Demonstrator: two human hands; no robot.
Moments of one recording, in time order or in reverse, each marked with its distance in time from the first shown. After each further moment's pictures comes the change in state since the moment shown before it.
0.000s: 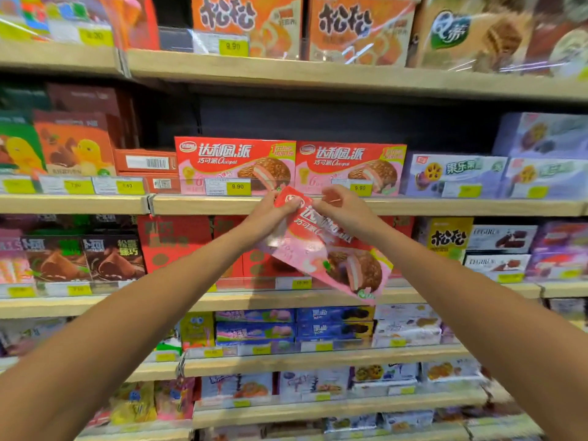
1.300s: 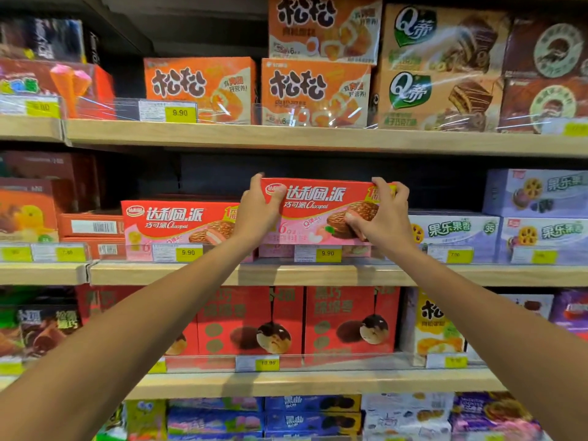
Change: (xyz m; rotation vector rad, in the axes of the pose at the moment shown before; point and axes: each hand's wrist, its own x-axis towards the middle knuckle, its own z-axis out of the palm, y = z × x) left_hand 0.126 0.073 0.045 0.374 0.497 0.183; right_hand 0.101 0.075 -0.134 -0.284 0.525 -0.199
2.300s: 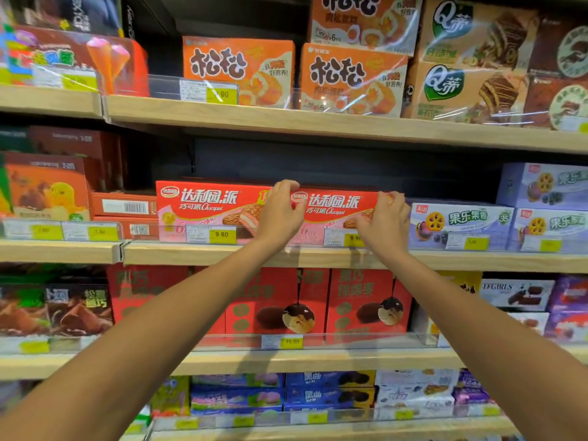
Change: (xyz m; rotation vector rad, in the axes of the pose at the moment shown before) left_hand -0.020 -0.036 -0.017 0.075 -0.015 0.208; right_hand -0.041 -0.052 0.046 -0.295 -0.010 0.181
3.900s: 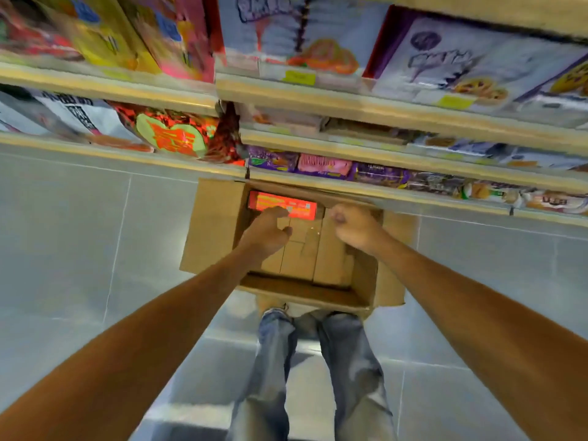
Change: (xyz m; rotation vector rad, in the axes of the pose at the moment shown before) left_hand -0.676 -0.377 0.068 0.058 -0.990 -1.299; right_hand -0.617 0.155 0.334 -0.012 -1.713 0.298
